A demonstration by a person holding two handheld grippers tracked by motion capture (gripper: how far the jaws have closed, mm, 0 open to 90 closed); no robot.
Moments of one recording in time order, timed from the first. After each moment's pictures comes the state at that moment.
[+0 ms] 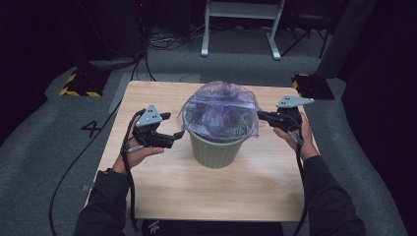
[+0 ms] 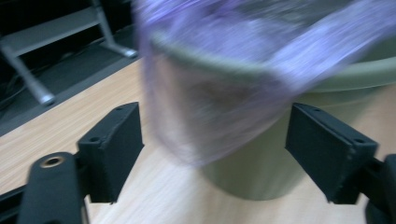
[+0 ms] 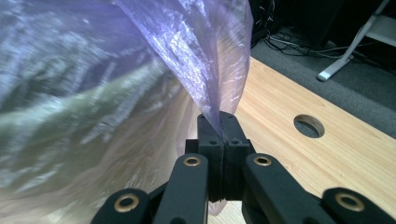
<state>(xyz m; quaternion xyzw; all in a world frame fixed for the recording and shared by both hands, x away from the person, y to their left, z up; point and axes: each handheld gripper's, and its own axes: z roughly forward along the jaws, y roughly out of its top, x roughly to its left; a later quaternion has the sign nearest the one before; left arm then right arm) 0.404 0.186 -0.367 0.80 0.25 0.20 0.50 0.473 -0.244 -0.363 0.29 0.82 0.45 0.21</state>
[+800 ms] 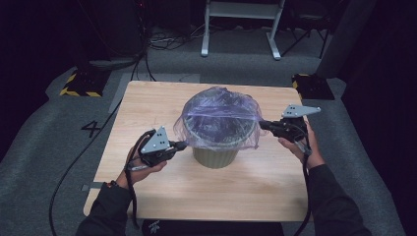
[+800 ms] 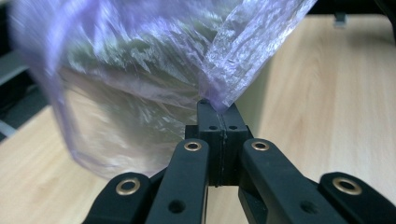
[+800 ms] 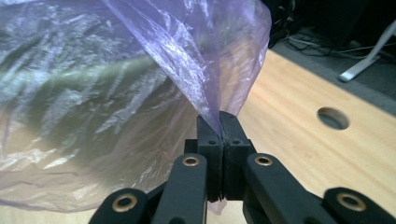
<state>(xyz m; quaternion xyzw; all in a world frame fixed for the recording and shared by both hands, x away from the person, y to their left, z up) 0.365 0.168 -0.393 0.85 0.14 0.19 0.48 0.445 -0.256 -0.369 0.27 0.82 0.47 0.17</state>
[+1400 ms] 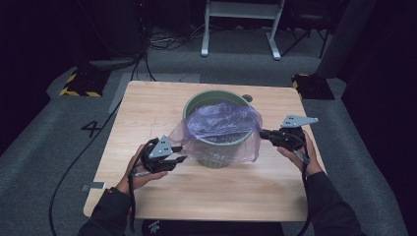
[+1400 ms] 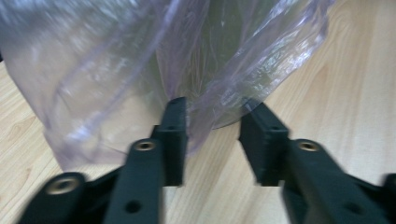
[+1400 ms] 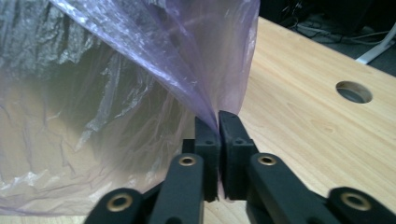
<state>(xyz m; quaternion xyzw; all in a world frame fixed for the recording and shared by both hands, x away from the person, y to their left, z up) 0.370 0.176 -0.433 0.86 0.20 0.18 0.44 0.436 -0.262 -0.398 0.28 0.82 0.46 0.16</state>
